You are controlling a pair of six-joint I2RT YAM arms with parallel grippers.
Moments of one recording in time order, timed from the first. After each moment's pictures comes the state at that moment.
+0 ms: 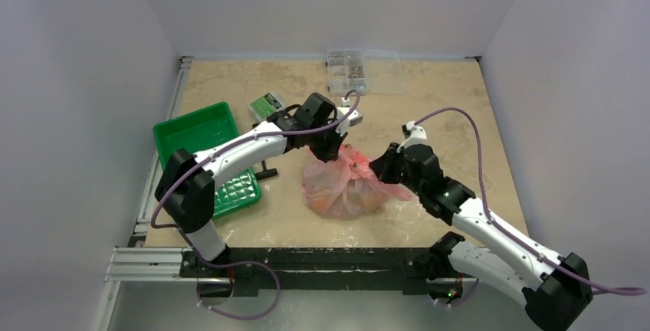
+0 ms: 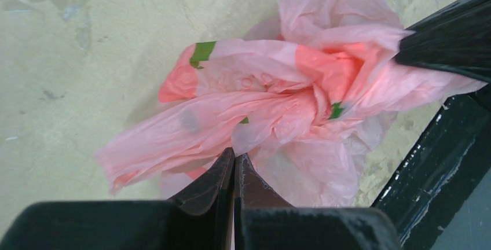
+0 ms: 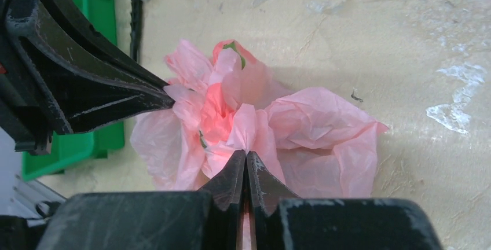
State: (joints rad) left arm -0.77 1.70 1.35 -0.57 0.26 0.06; right arm 0.65 0.88 0.58 -0.20 0.11 0.65
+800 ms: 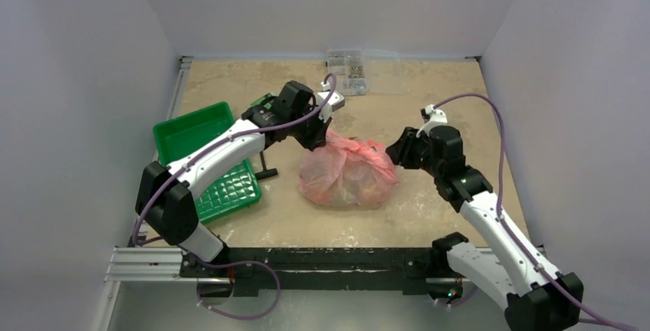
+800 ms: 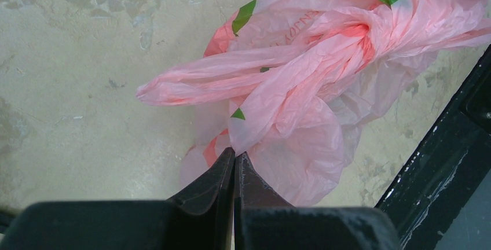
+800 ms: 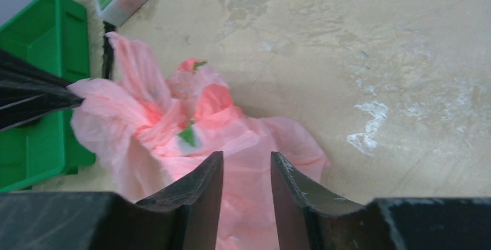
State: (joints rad) left arm -0.66 1.56 1.33 -0.56 0.27 0.07; right arm 0.30 0.86 0.66 -0.32 -0.11 0.49
